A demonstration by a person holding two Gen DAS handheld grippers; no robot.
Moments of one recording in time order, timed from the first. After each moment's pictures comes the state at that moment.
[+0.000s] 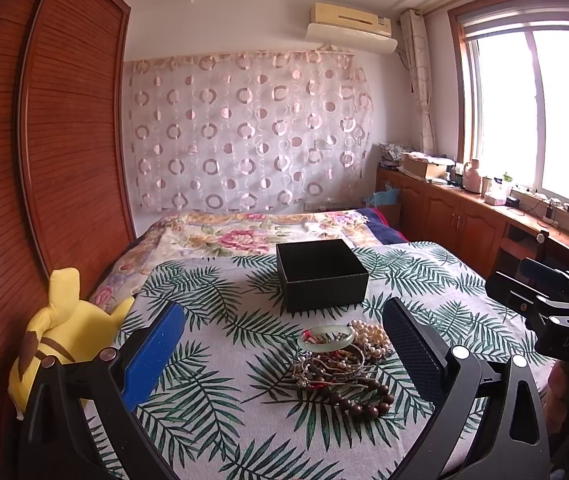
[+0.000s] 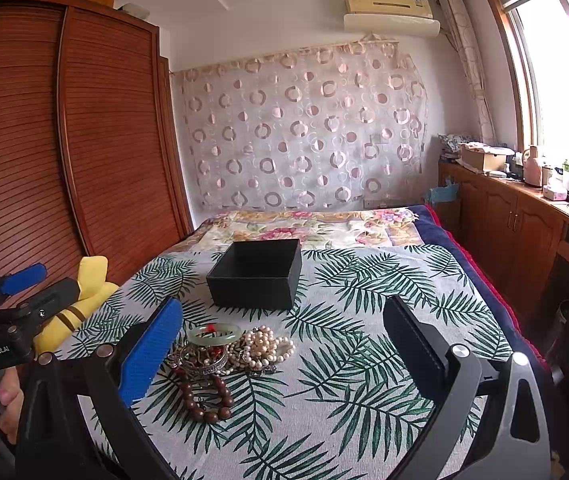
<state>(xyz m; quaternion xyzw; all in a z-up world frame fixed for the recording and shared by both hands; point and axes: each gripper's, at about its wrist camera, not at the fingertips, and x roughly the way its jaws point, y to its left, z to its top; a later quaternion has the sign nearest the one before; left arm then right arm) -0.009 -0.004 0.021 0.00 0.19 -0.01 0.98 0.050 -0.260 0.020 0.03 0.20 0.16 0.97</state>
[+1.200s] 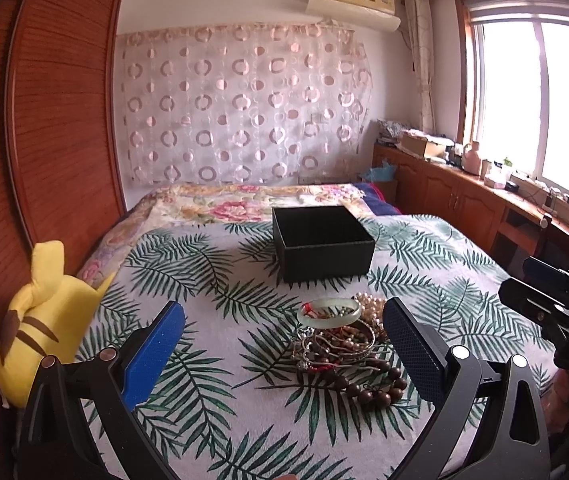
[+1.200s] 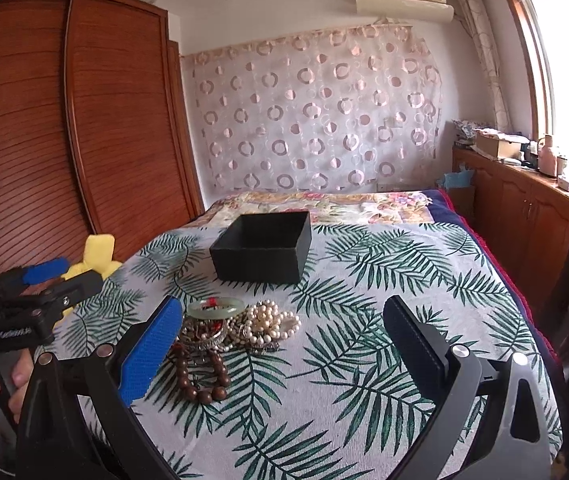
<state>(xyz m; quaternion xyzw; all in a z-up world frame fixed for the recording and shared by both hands) 0.020 0.005 -0.018 -0.01 0.24 -0.02 0.97 0.063 -0.258 -0.009 0.02 0.23 0.19 0.95</state>
